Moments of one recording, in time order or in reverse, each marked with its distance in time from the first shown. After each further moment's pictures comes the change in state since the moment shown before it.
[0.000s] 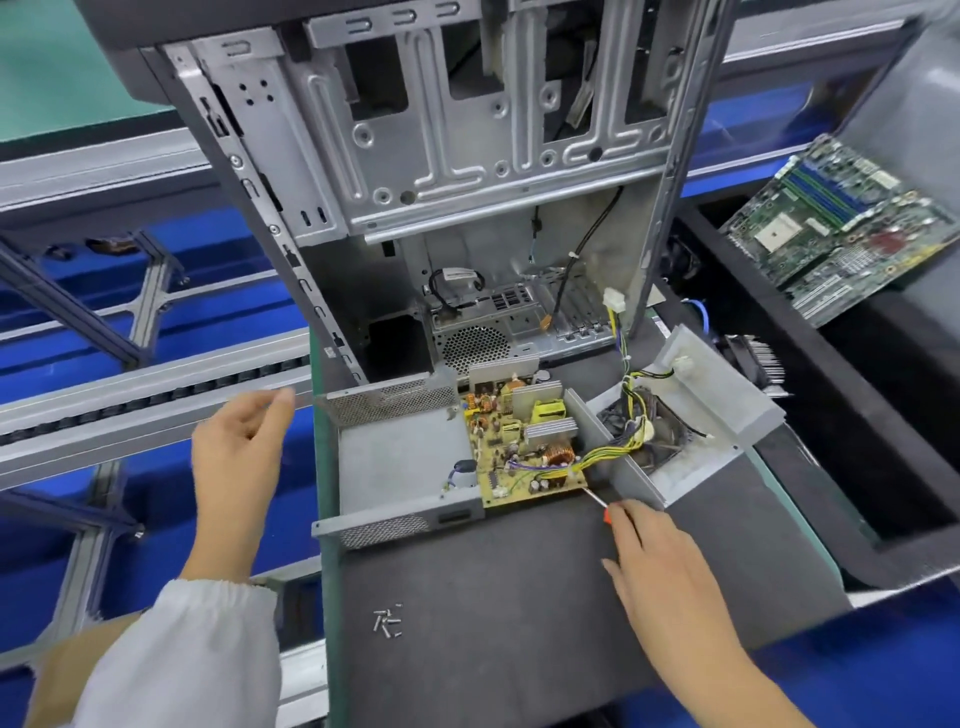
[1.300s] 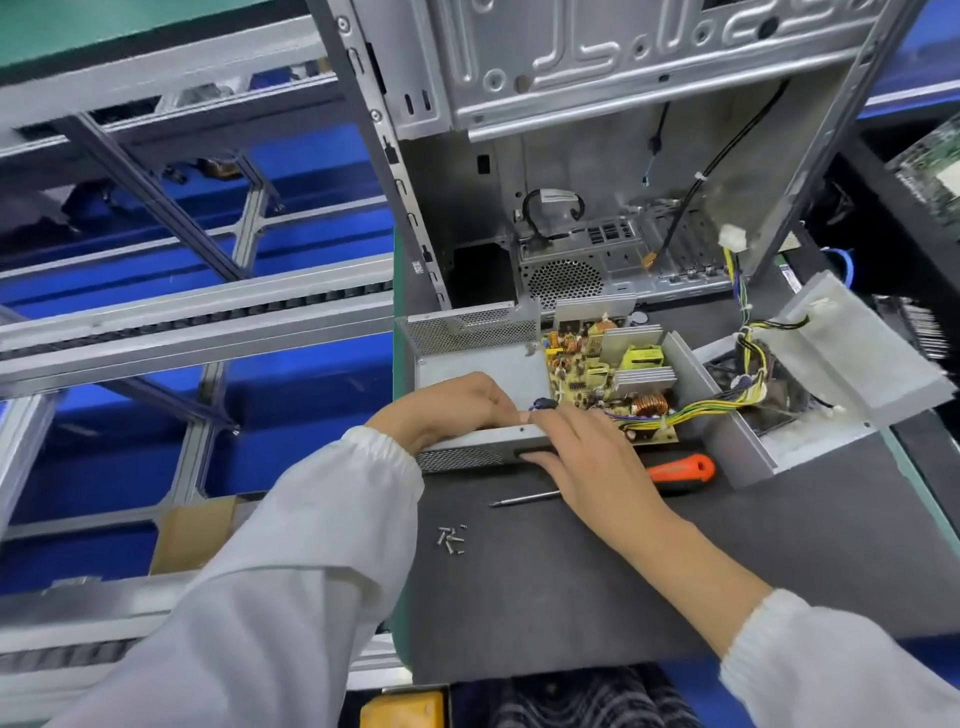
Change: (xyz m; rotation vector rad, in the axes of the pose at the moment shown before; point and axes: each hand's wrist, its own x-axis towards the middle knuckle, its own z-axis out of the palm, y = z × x) left_hand -0.021 0.007 0.074 0.305 -1.149 -0.279; right_hand 0.074 -0.078 0.038 0.316 0.320 -0.570
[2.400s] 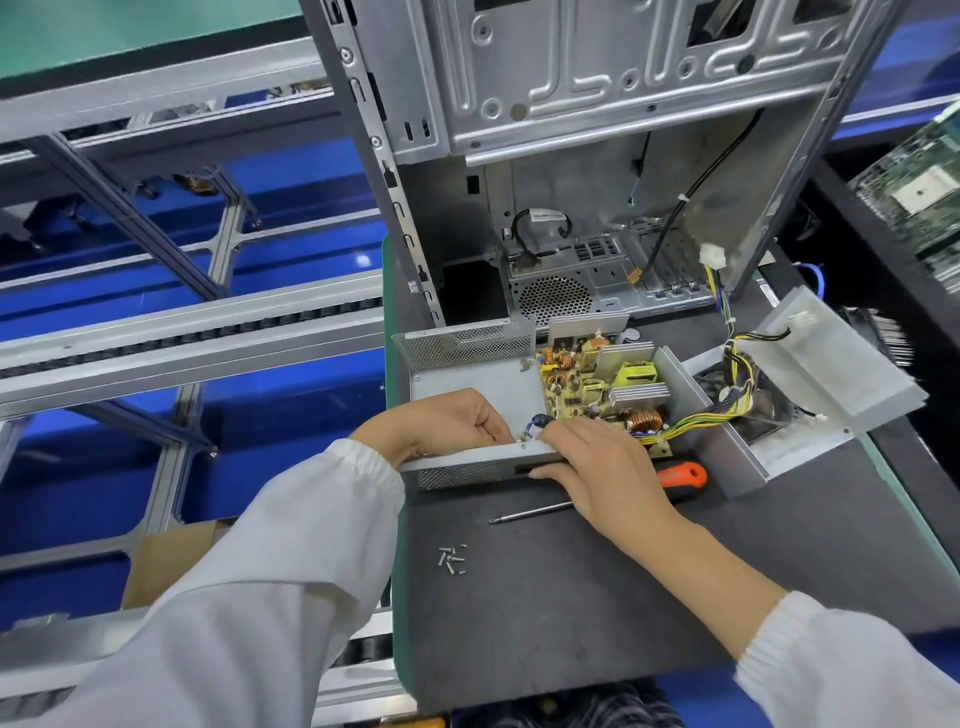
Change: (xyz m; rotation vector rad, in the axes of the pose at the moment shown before) left_hand 0.004 -0.007 -0.012 0.133 -0.095 0.063; right_hand 0.005 0.005 -0.014 0.006 -0.033 0.005
